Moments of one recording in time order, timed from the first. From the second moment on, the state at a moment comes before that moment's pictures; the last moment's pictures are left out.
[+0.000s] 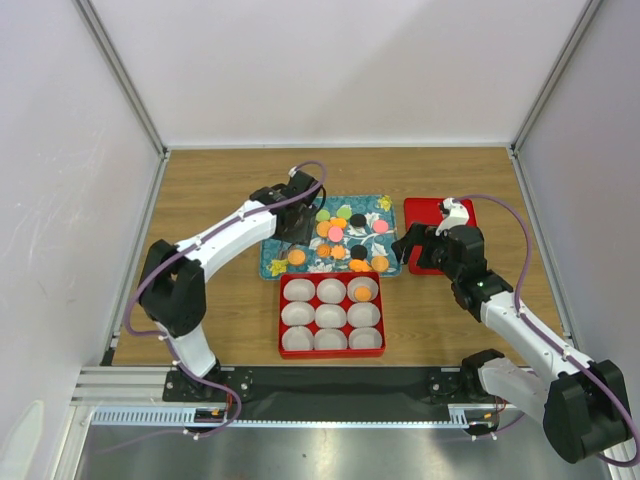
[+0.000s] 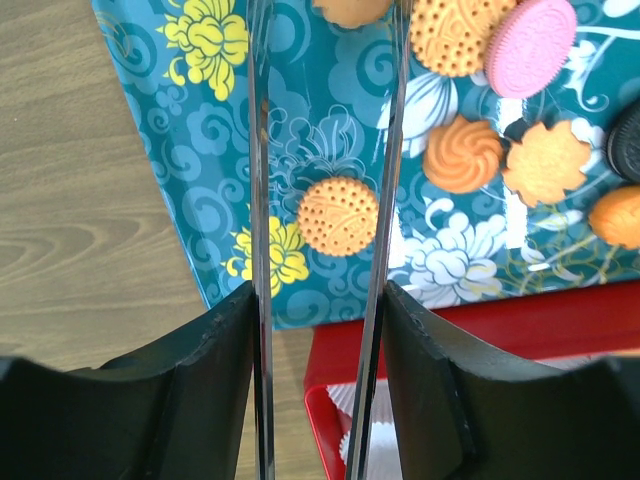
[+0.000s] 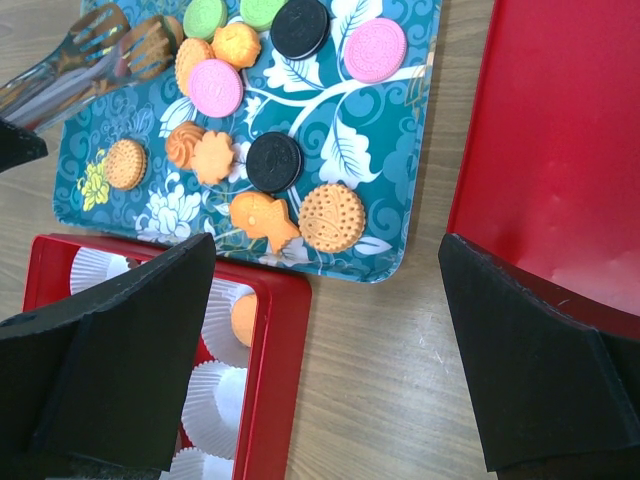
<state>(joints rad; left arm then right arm) -0.62 1.74 1.42 -0.80 -0.29 -0.34 0.34 0.99 0.54 0.03 -0.08 0.43</state>
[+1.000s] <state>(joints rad) -0.56 1.79 1.44 -0.75 -0.21 -0.33 0.34 1.00 0.54 0.03 -0.08 0.43</state>
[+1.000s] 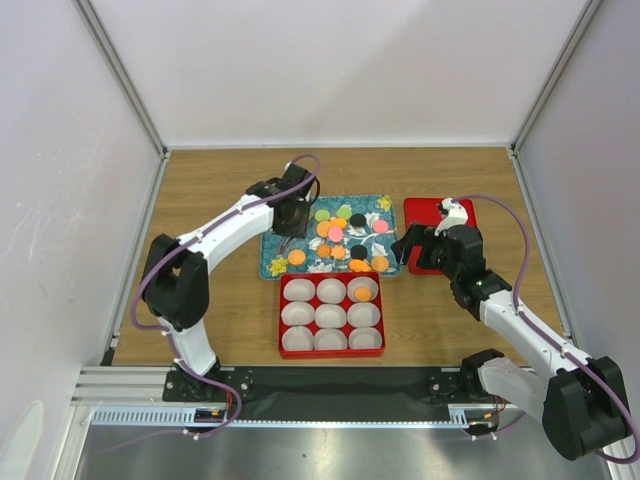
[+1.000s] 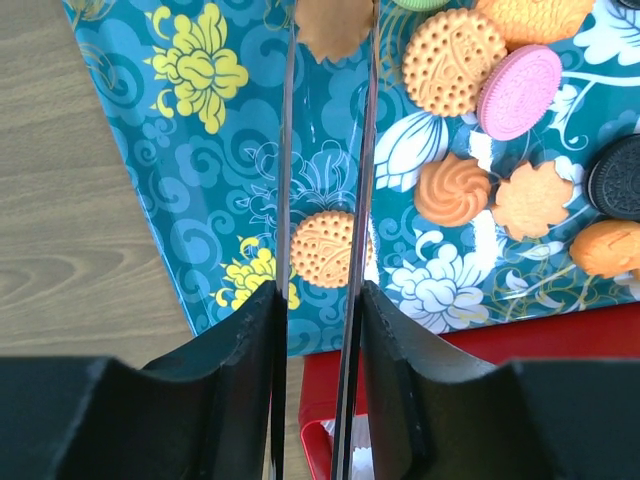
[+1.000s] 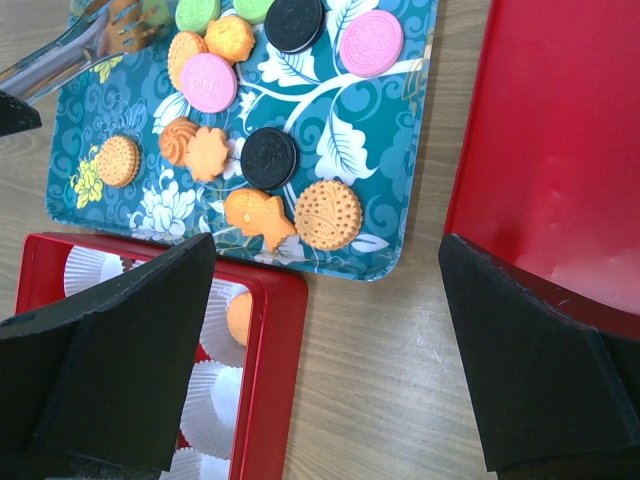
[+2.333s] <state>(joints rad) -1.07 1.19 1.09 -0.93 -0.26 -0.54 0.34 1.03 0.54 0.03 -0.08 0.43</state>
